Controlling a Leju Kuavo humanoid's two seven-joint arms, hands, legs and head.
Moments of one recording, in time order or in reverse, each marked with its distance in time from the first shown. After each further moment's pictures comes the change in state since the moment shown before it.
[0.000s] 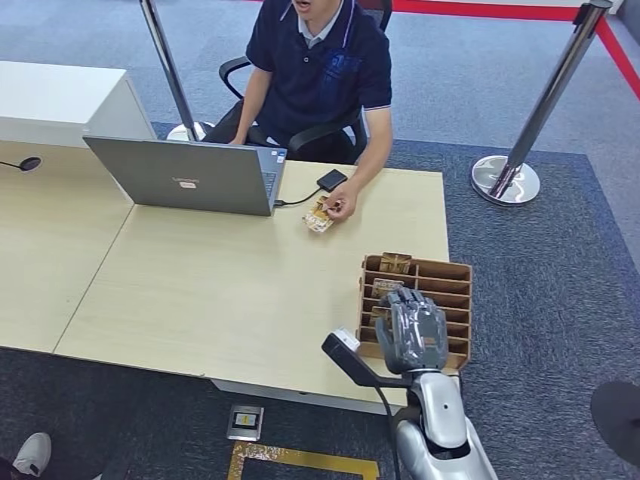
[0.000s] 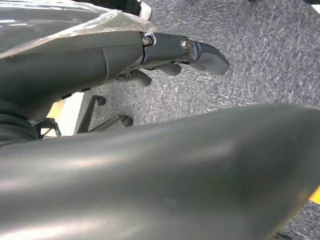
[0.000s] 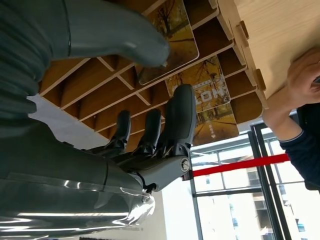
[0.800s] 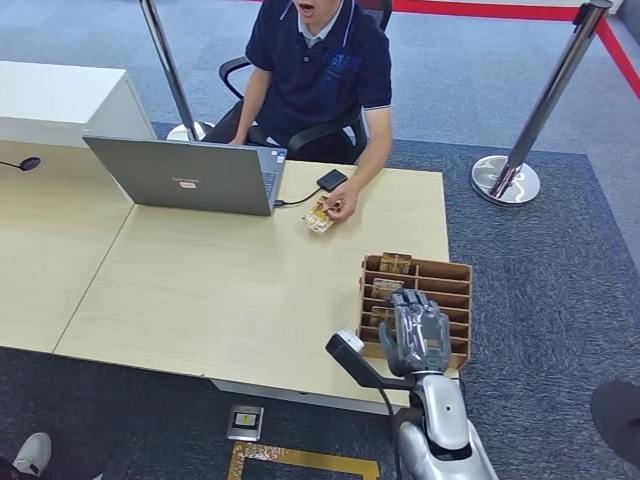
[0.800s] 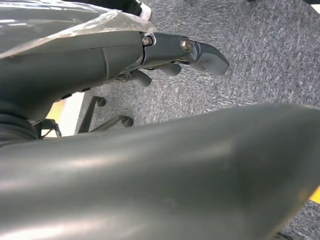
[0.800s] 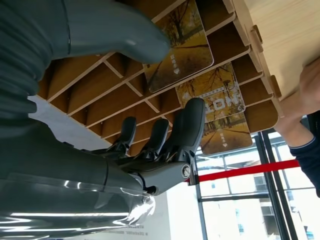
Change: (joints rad) left arm 0.000 0.000 0.000 0.001 -0.006 -0.001 0.001; right arm 0.005 0.006 -0.028 0.016 0.002 0.003 -0.002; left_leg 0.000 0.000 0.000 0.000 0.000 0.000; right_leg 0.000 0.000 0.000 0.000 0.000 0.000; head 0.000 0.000
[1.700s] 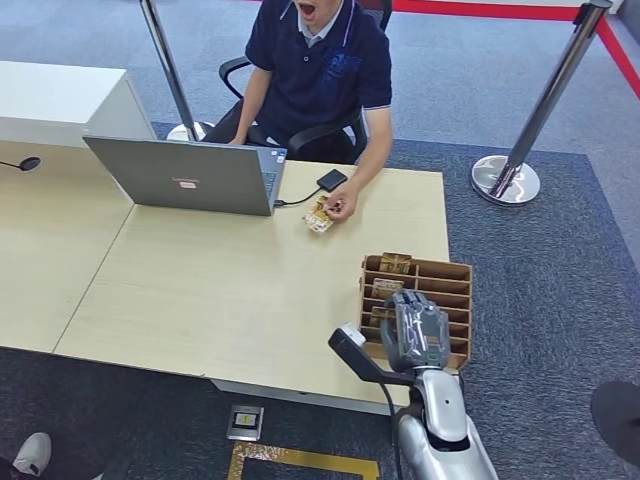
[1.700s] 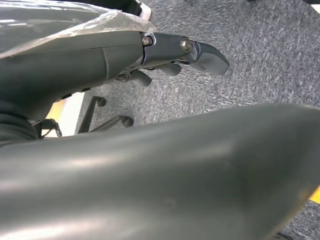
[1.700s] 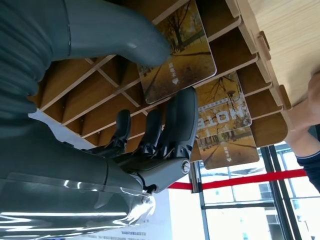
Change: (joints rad) left arm 0.000 0.000 0.000 0.000 0.000 0.000 0.000; right arm -0.039 0.012 -0.033 0.078 -0.010 -0.012 -0.013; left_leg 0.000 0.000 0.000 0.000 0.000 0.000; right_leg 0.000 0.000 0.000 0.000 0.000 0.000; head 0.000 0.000
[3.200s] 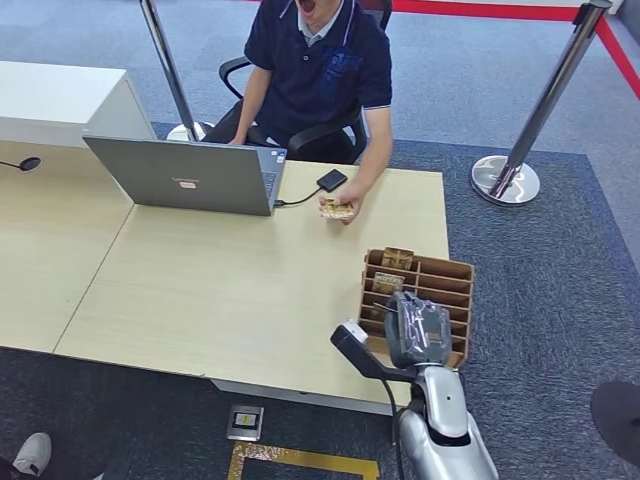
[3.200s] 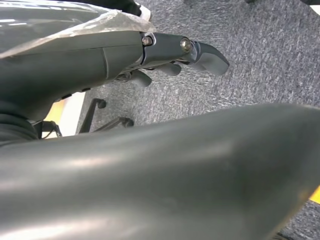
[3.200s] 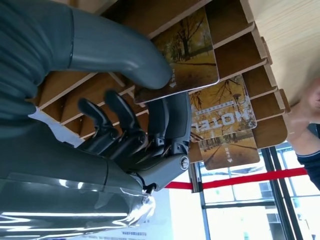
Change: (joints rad) left arm 0.000 0.000 0.000 0.000 -0.011 -0.001 0.000; right arm -0.016 0.010 -0.031 0.032 0.004 -0.011 -0.017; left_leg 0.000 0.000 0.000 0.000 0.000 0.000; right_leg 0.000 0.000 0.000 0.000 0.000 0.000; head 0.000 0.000
